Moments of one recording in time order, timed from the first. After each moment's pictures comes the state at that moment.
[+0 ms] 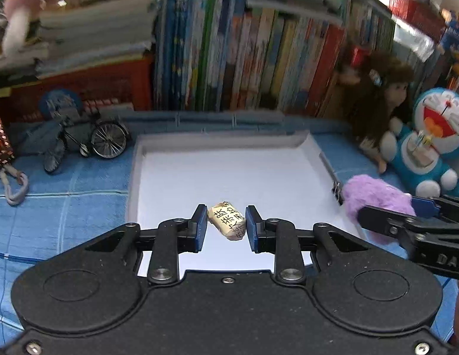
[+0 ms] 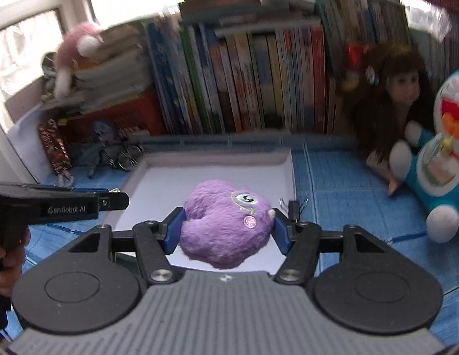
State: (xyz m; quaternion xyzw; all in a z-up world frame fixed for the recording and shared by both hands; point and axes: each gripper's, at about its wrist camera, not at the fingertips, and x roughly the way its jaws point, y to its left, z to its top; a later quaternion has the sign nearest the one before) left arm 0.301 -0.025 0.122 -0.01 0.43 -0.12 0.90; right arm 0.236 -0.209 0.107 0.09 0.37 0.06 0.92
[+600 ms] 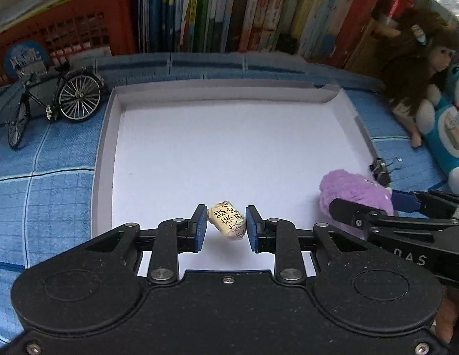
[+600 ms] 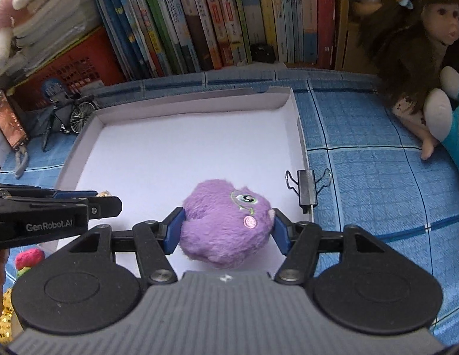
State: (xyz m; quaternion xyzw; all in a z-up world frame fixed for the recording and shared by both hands) left arm 0.372 -0.043 0.057 0.00 0.53 -0.11 0.84; right arm 0.317 -0.200 0.041 0.09 0.48 0.03 0.87
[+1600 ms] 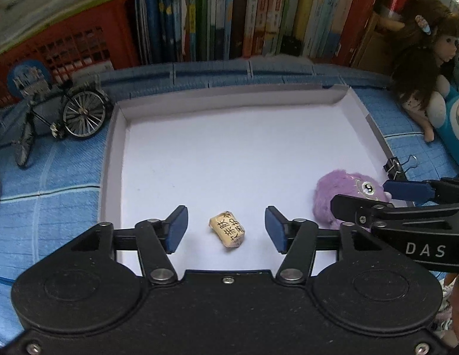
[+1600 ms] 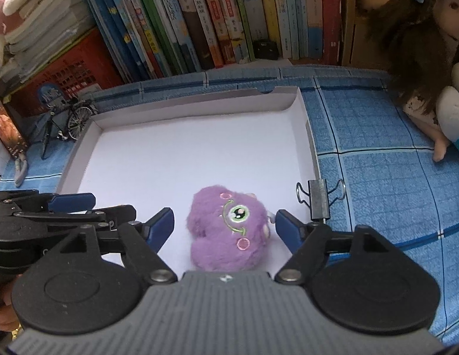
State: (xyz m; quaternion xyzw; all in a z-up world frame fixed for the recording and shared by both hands) left arm 0.373 -0.046 0.059 0.04 0.50 -0.10 0.86; right arm 0.325 -0.200 0.042 0.11 0.48 0.04 0.87
